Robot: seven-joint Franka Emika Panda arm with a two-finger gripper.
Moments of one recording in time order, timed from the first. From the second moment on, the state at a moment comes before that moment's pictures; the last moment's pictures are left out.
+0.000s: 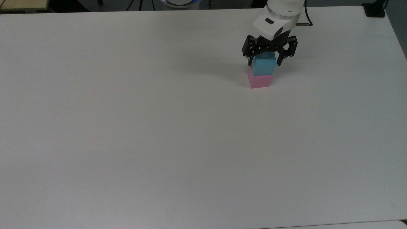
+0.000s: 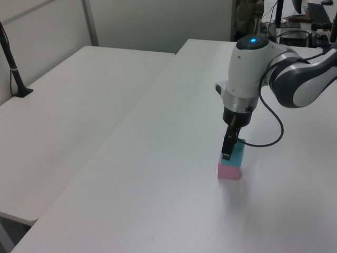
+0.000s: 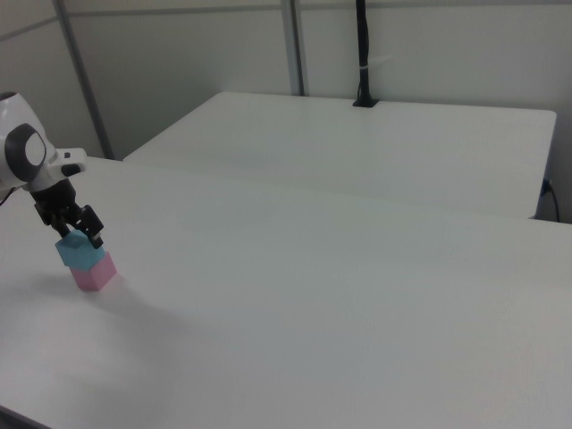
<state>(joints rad) 0.52 0.17 0.03 -1.99 -0.15 2.25 0.58</state>
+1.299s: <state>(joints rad) 0.11 0.09 -0.17 -1.56 -0.08 1.64 -0.02</state>
